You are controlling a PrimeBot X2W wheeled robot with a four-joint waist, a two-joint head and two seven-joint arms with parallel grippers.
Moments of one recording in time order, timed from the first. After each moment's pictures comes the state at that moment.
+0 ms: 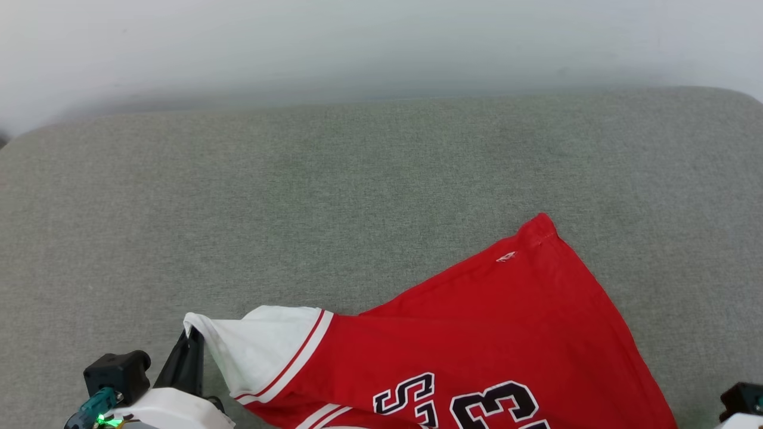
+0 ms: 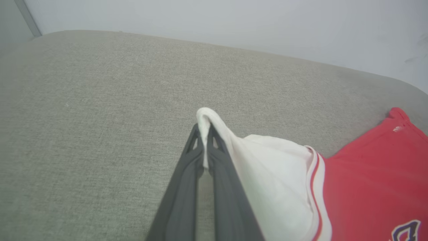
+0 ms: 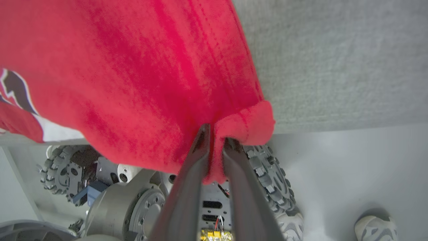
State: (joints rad) left arm 0.05 0.45 -0.31 0.00 -0.66 0.24 -0.14; right arm 0.23 -0.20 -0.22 -0.07 0.43 0.13 1.07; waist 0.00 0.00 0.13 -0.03
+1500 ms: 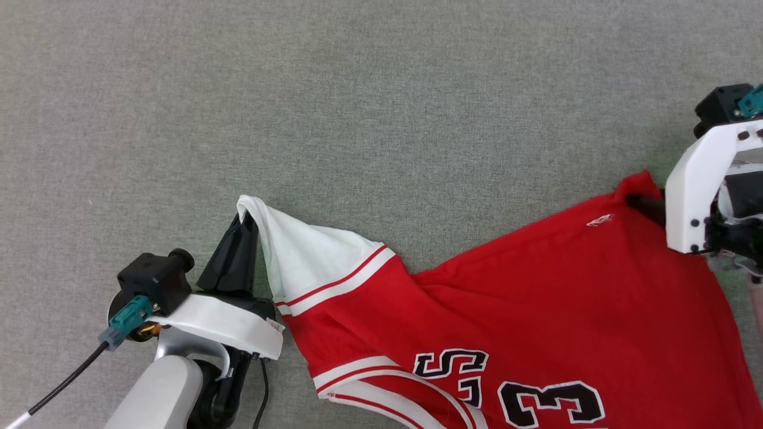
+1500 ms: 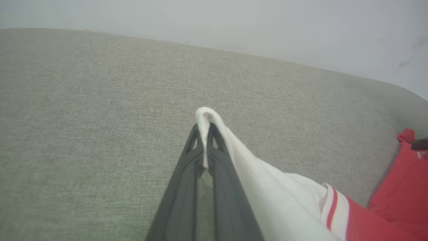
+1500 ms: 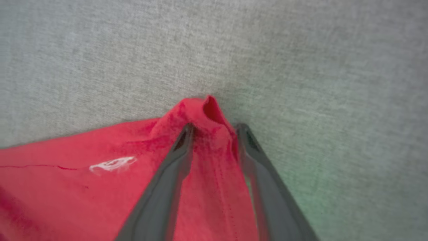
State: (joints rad) left arm -0.26 0.38 -0.40 0.01 -0.63 0.13 -0.19; right arm -0.62 -0.36 0.11 0.27 0.49 0.13 1.06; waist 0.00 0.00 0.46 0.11
